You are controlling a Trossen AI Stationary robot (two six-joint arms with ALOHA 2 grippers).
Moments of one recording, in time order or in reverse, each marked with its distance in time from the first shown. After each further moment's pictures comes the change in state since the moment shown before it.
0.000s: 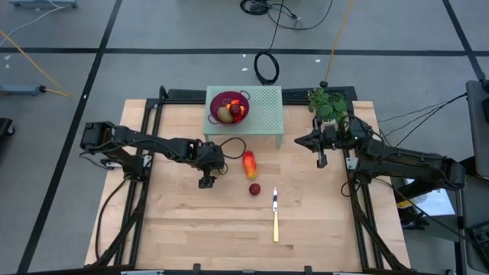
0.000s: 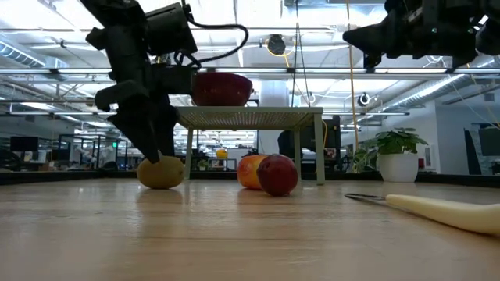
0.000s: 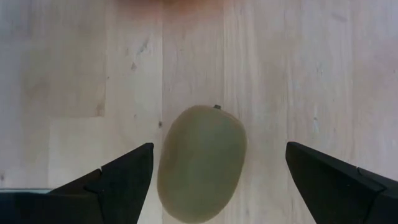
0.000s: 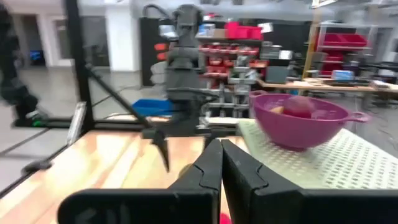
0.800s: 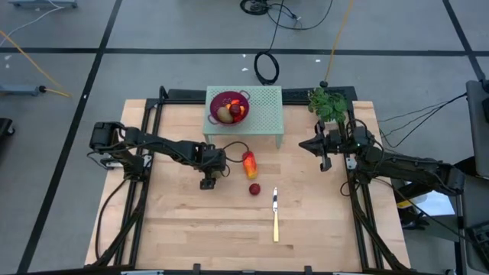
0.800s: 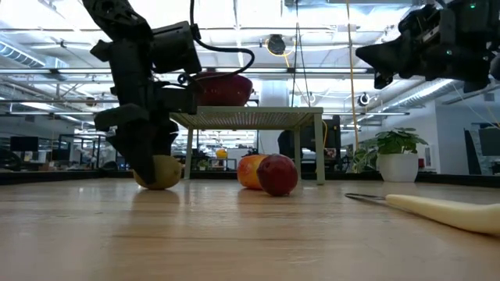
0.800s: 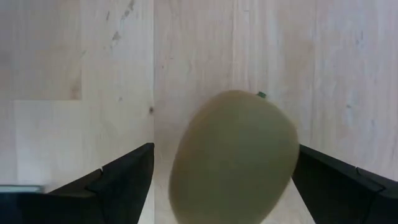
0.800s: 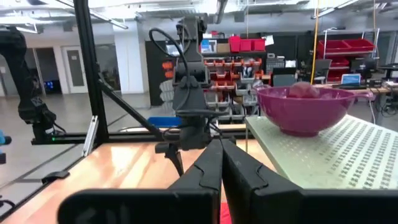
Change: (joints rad) left arm 0.000 0.100 0.000 0.008 -0.016 -0.017; right arm -0.074 -0.038 -0.211 0.273 -0.075 0.135
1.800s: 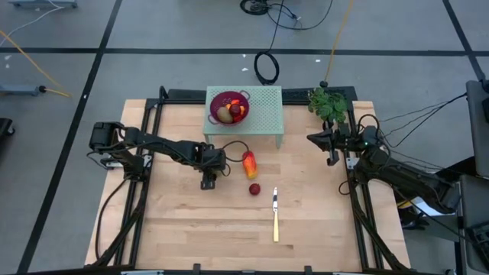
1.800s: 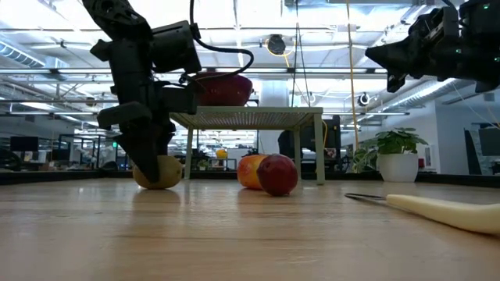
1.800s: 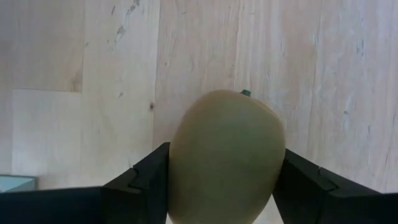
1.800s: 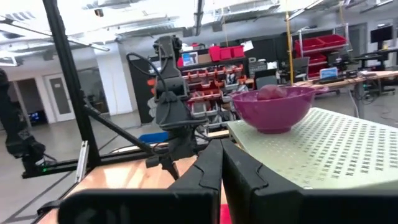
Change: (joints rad) left arm -0.002 -0.001 0.000 -0.001 0.003 -0.059; right arm -0.188 -0.198 -0.027 -0.115 -0.088 0.169
